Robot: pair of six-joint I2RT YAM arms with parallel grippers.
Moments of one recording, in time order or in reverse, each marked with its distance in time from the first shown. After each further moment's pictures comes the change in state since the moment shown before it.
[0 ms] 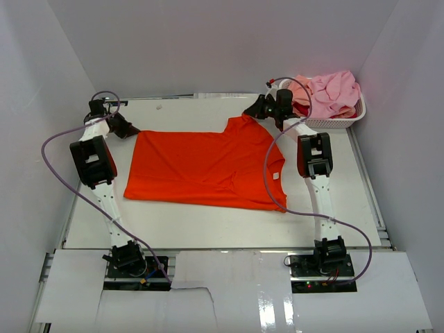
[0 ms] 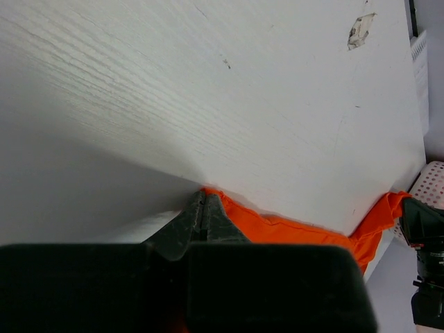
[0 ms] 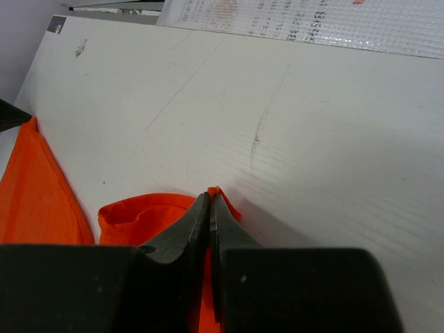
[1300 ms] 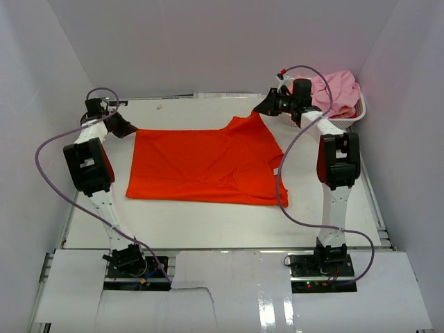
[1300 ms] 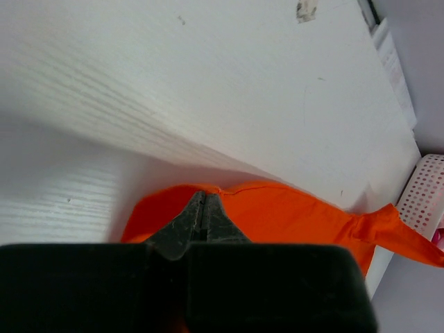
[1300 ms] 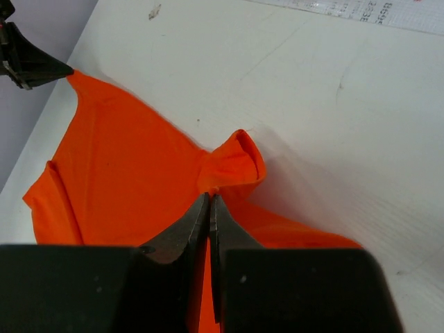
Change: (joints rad) left arm -0.003 -0.232 -0.237 0.113 -0.043 0.012; right arm -0.039 -0.486 -0.406 -0.168 -0.094 -0.140
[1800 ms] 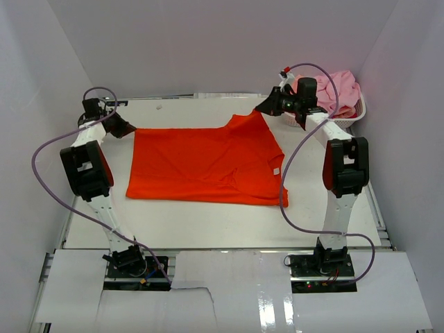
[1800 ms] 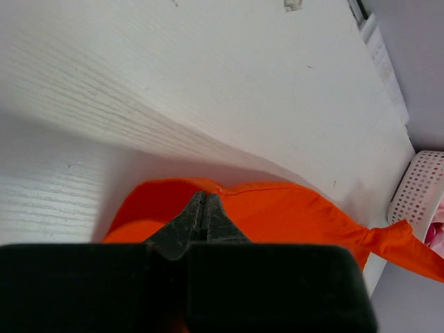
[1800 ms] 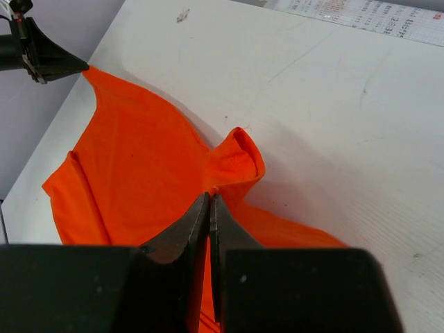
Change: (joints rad) left arm 0.002 -0.091 -0.105 0.018 -0.015 -0.005; right arm 0.000 -0.161 -0.147 0.023 -0.023 -0.010
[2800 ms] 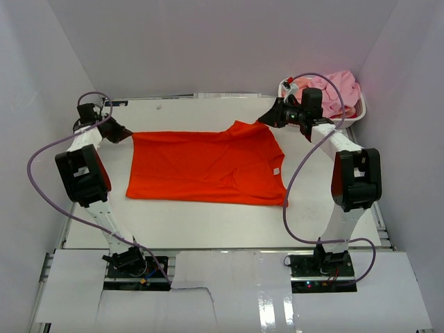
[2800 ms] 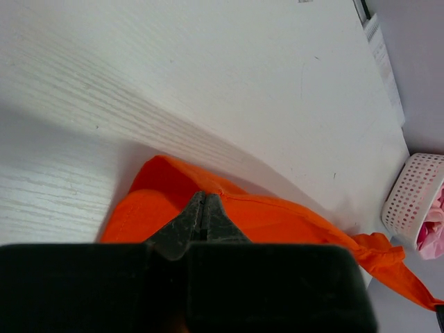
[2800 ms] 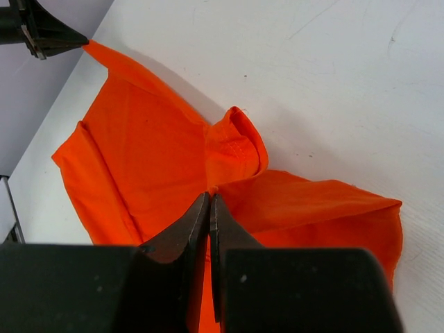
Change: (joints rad) left arm 0.035 -0.094 -0.119 0.019 0.000 -0.014; right arm 0.000 -0.206 -0.259 0.013 -0.003 -0.038
